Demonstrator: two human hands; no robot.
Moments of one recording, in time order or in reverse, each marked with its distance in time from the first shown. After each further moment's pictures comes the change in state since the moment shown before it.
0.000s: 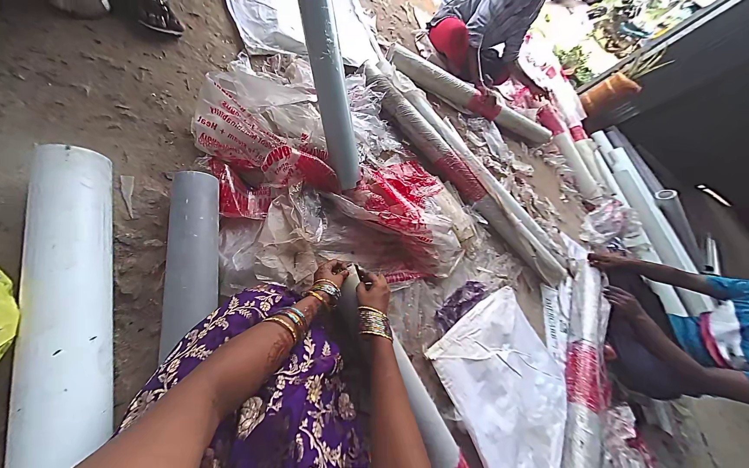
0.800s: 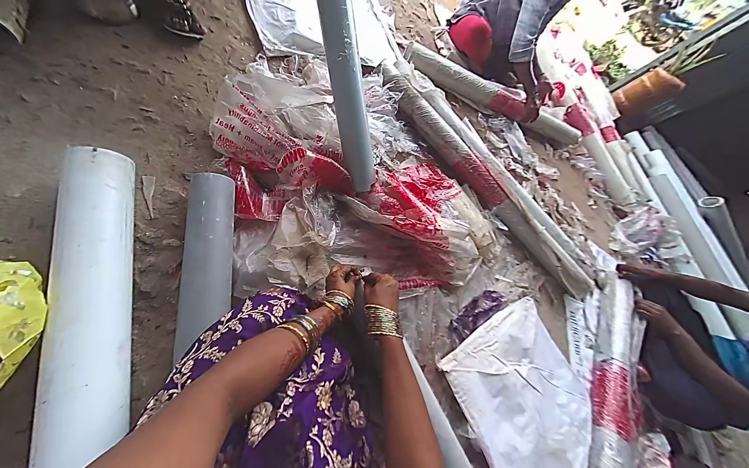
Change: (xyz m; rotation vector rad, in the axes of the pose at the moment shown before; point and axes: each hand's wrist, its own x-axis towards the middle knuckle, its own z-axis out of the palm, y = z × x) left_hand -0.001 -0.005 0.007 -0.002 0.125 0.067; right_hand 0.009 -0.041 -0.016 -0.339 -0.272 0.075
